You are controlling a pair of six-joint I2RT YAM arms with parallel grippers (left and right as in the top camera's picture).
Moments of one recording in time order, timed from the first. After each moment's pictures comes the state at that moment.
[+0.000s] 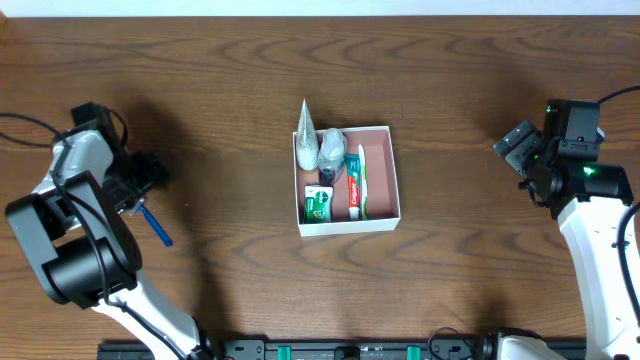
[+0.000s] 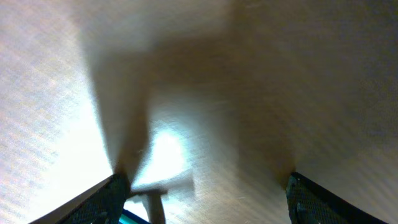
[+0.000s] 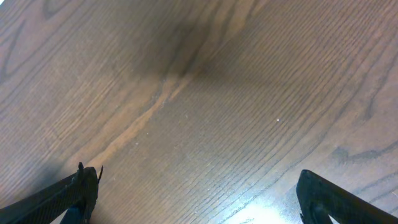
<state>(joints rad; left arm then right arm) 0.44 1.99 1.28 -0.83 0.01 -0.29 -0.09 1.31 1.06 -0.78 0.17 0.73</state>
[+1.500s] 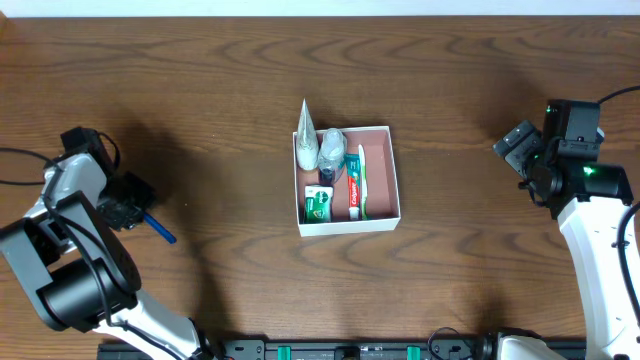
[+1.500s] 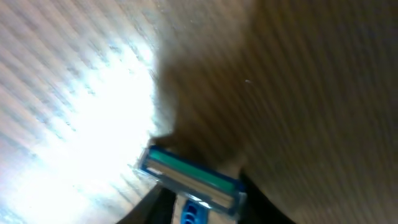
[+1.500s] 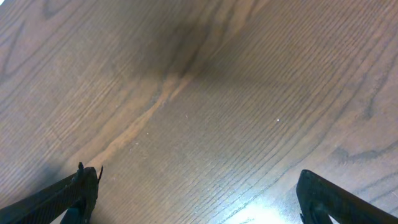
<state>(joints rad) 0.49 1.90 1.12 -0.78 0.02 -0.46 -0.09 1.31 1.06 -0.78 0.17 0.73</state>
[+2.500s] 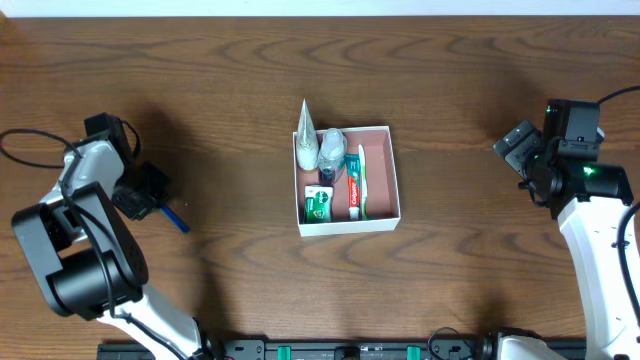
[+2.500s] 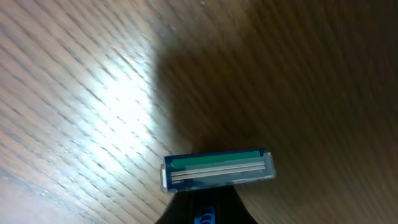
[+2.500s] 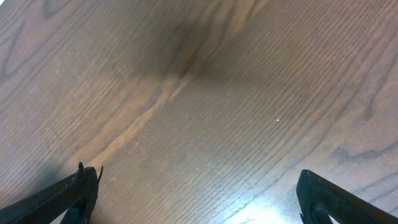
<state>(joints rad) 0.39 1.93 1.18 -0.85 0.04 -0.49 -0.09 1.31 1.06 -0.78 0.17 0.73</state>
